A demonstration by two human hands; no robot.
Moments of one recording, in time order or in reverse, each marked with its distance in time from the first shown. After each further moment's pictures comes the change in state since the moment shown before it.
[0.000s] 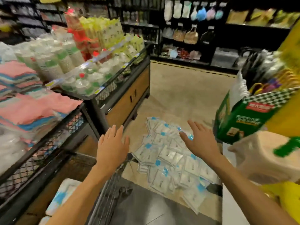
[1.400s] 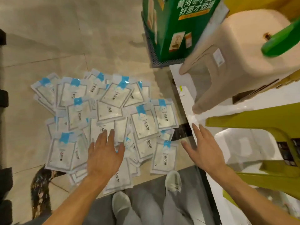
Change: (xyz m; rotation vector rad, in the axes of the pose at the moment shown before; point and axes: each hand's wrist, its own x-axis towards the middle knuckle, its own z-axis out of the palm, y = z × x) left_hand 0.240 0.243 0.583 0.123 -0.616 0.441; right_hand 0.077 0.405 0.393 0.187 -0.264 0.815
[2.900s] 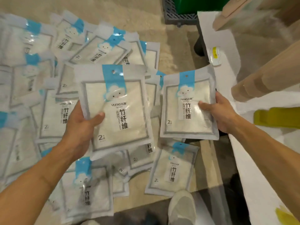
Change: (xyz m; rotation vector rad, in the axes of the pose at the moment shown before) left_hand 0.206 -0.044 0.227 -1.329 0.144 -0.143; right_hand 0.291 0.095 0.207 1.029 -0.102 0.200
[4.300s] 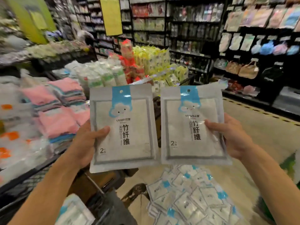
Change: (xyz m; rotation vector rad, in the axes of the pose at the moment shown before) left_hand -0.747 0.629 -0.398 -0.509 0.709 0.442; right_hand -0.813 -0.662 0.137 -0.050 -1.001 -0.565
